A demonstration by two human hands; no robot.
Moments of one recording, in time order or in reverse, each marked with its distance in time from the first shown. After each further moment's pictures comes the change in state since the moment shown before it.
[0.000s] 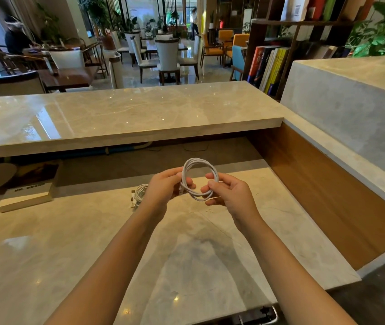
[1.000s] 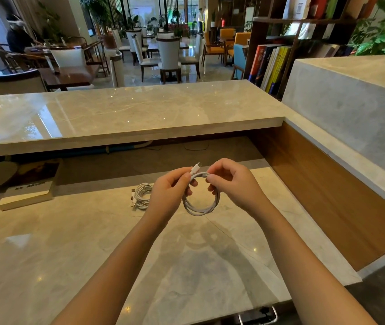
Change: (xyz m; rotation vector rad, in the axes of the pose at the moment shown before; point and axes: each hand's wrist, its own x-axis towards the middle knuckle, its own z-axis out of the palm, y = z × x) left_hand -0.022 -0.004 0.007 0.153 -0.002 0.297; right_hand 0.008 -0.028 -0.012 -0.408 -0.165 -0.264
